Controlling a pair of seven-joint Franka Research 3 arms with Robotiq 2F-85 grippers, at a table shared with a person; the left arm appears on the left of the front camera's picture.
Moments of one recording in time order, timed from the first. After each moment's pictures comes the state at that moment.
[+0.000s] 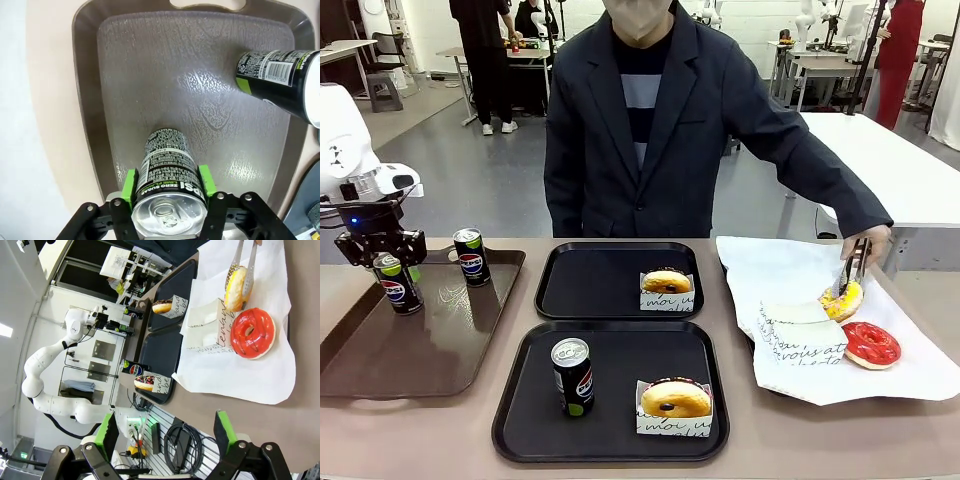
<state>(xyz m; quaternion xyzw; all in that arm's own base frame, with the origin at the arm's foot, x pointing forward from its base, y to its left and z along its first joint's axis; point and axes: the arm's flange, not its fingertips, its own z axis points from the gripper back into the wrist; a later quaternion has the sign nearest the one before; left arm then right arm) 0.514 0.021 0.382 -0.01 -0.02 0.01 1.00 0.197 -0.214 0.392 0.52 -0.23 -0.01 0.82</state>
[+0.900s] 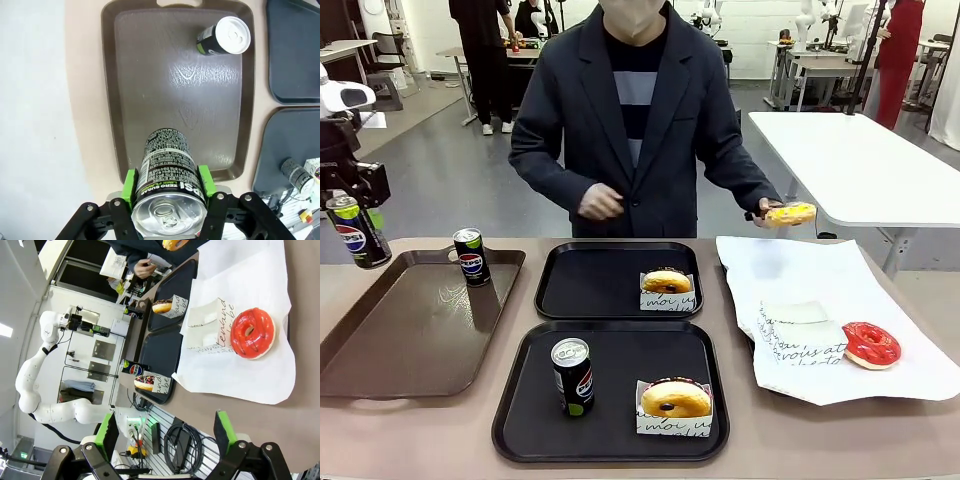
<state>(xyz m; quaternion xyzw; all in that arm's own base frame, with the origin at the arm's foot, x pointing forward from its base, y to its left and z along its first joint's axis) 0.461 0.018 0.527 -0.02 -0.02 0.01 1.00 0.197 -0.214 0.392 0.52 -0.23 -0.01 0.82</state>
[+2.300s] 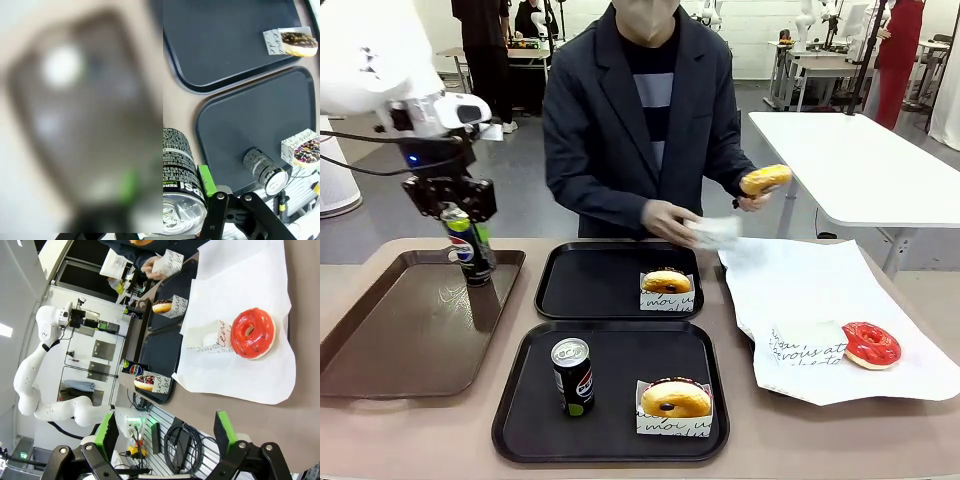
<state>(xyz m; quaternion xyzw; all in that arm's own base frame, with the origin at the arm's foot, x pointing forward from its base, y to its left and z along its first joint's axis) 0.455 -0.160 0.502 -0.05 -0.04 -0.15 0.99 0.197 -0.214 0.392 0.52 -0.23 -0.01 0.82</state>
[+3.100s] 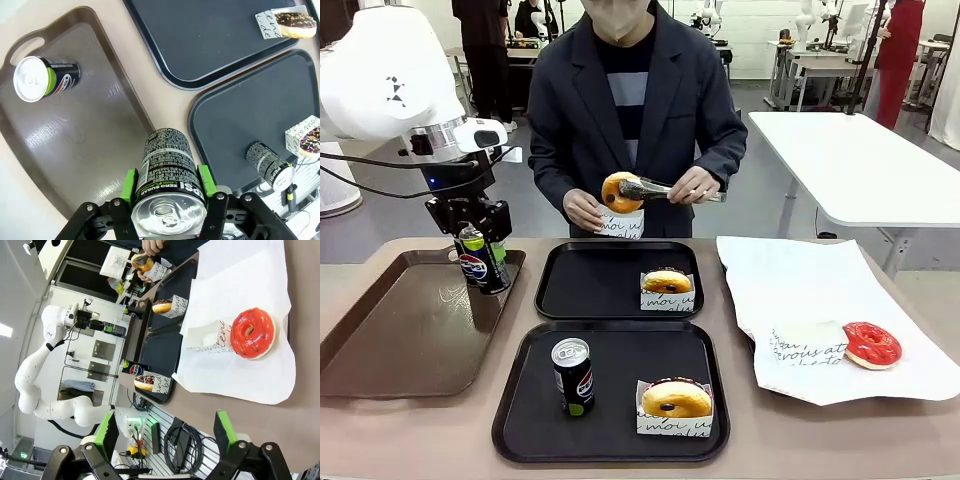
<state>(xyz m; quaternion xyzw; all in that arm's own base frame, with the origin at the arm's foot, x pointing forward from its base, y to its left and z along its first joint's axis) 0.457 -0.165 0.476 -0.05 -0.02 -0.19 0.98 0.197 -0.214 0.392 0.52 -0.23 -0.01 0.82</state>
